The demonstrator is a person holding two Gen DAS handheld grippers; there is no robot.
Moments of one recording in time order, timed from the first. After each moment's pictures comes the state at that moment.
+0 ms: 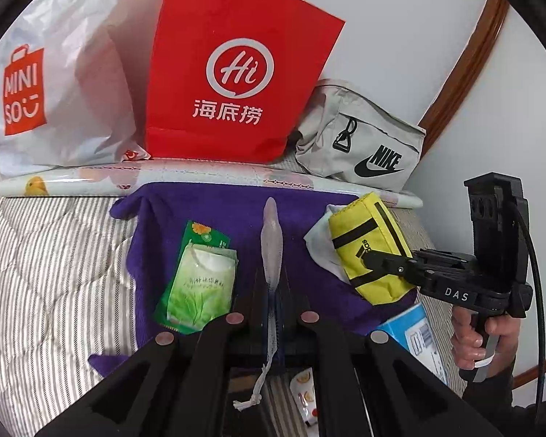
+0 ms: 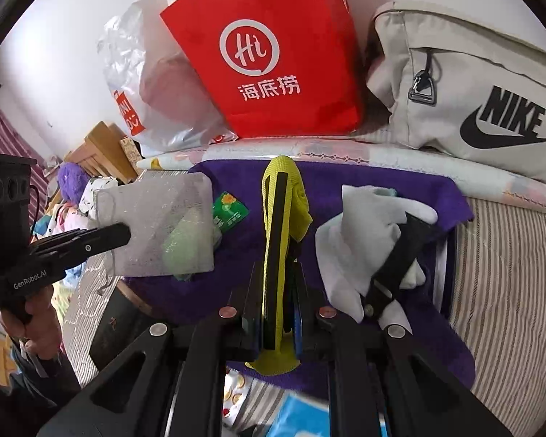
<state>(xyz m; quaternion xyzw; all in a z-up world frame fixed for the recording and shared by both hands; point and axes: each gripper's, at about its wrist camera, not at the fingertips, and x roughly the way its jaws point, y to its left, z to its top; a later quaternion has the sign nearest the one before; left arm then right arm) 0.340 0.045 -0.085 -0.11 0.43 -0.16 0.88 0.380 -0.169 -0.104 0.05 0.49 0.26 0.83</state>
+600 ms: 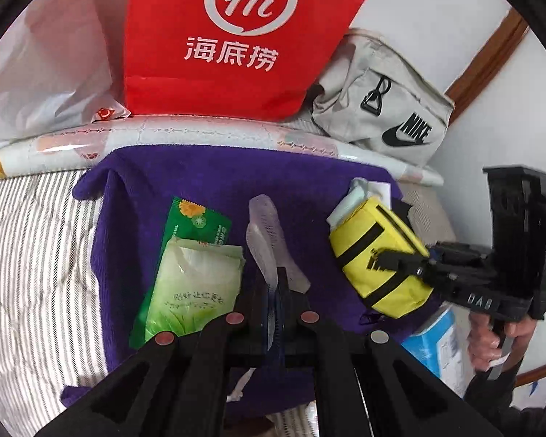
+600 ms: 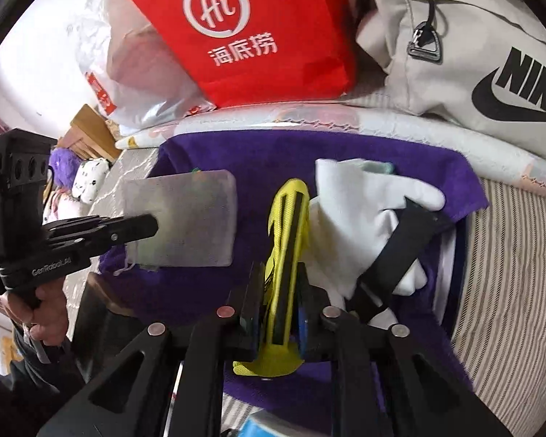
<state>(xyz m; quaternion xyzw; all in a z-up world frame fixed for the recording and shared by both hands) 0.393 0.031 -0.138 -0.10 0.51 -0.16 0.84 0.408 -0.174 -0.141 0.04 0.55 0.25 0.80</state>
